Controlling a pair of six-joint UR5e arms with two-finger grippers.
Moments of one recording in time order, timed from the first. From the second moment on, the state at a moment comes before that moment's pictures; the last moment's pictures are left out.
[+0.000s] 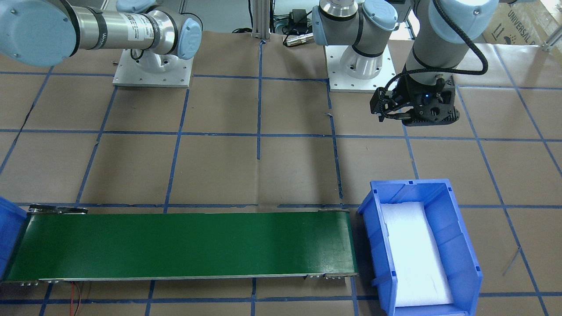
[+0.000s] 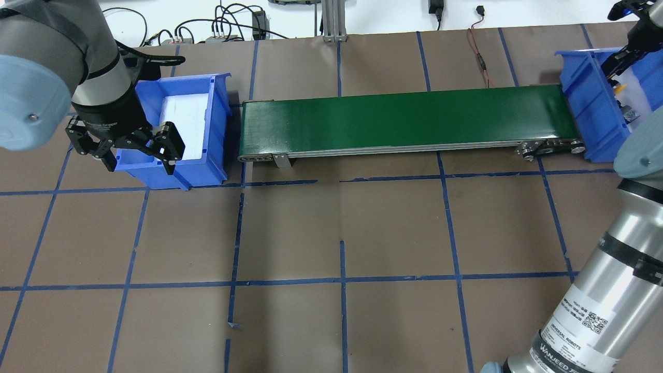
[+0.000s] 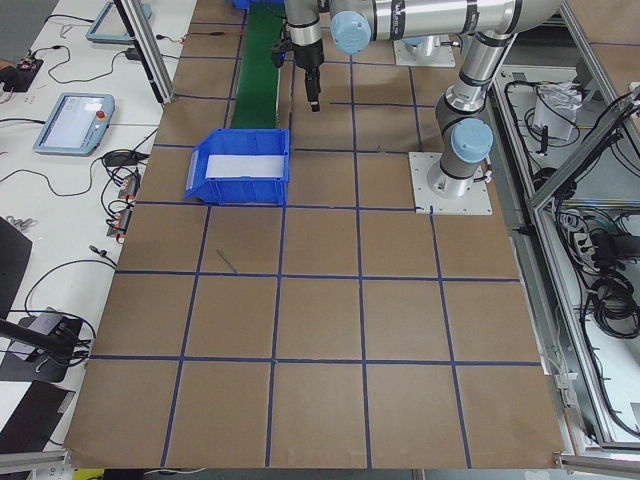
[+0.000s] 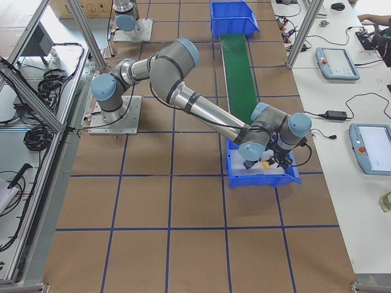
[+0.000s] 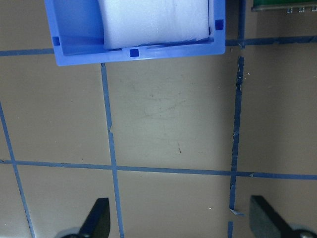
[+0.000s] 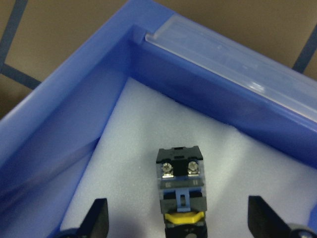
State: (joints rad) left arm -1.51 -1.58 -1.66 -1.62 1.75 0.05; right arm 1.02 -0.64 0.82 -1.75 -1.50 -1.03
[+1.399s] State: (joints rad) left arm -1.51 -1.61 -1.63 -1.56 1.66 0.06; right arm 1.14 -0.83 0.83 -1.67 -1.52 -0.92
